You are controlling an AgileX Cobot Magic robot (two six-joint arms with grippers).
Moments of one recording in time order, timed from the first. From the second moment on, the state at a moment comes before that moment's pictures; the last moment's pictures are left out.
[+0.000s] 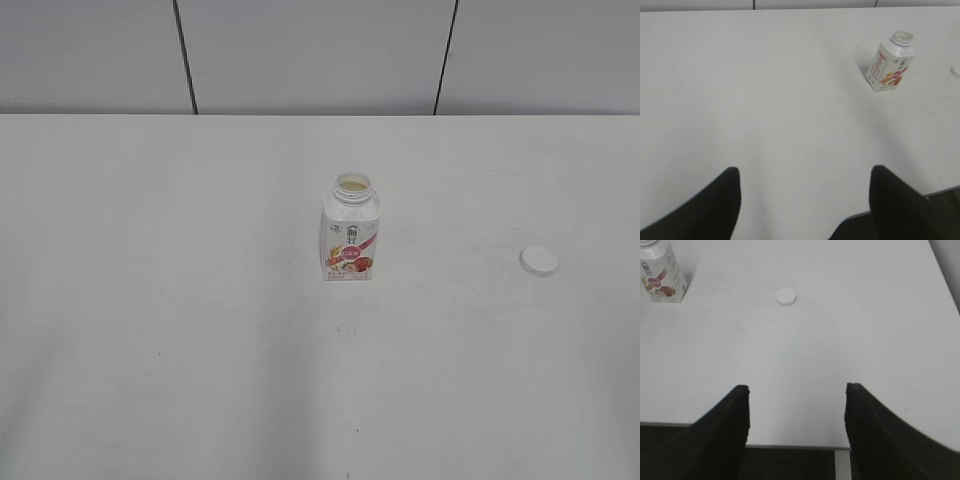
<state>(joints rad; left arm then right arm) -0.18 0.02 -0.52 -0.05 1.07 -0.04 -0.02 -0.01 -0.55 0.11 1.19 -0.18</state>
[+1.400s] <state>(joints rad) -0.07 -0.01 -0.52 -0.05 1.06 -0.04 -0.02 -0.01 -0.51 0.08 1.10 -0.18</state>
